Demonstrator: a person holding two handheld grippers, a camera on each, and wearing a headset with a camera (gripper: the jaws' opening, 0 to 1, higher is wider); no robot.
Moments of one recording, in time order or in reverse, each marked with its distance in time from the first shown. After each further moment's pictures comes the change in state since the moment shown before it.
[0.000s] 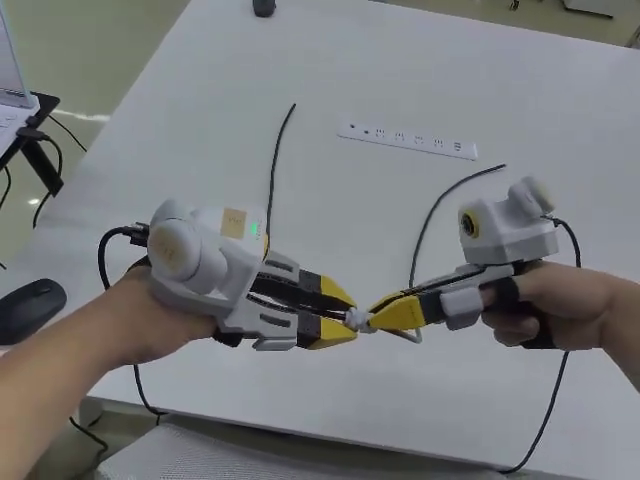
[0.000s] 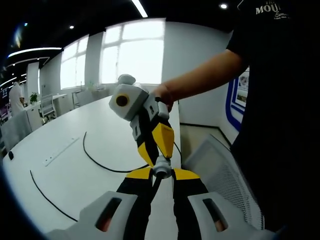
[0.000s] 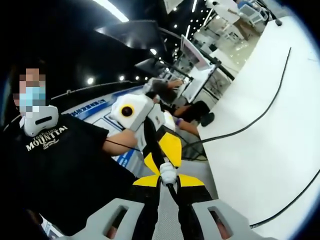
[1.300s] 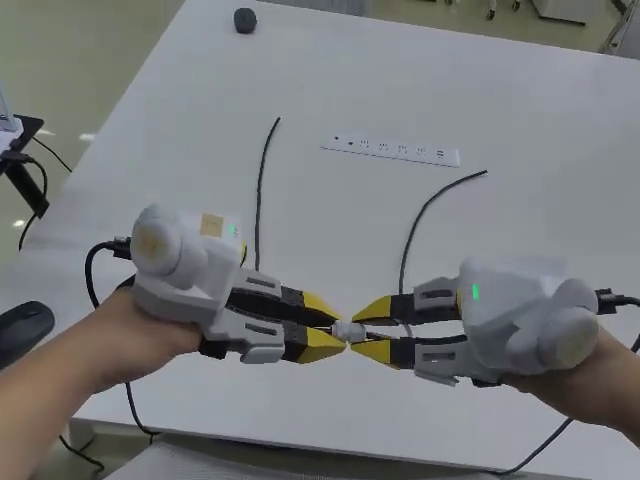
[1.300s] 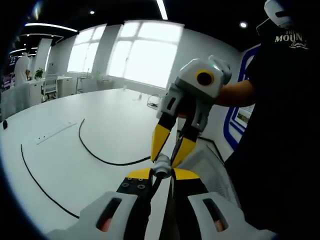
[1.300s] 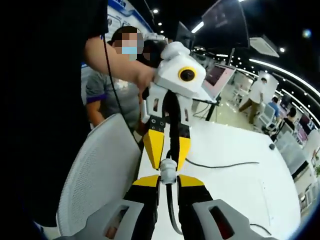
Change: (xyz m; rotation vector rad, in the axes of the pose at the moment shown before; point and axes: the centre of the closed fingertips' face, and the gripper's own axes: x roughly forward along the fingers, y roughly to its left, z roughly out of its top) left arm -0.002 -0.003 0.002 -0.163 -0.025 -0.017; right arm -0.002 -0.009 -0.001 -0.931 0.213 -0.627
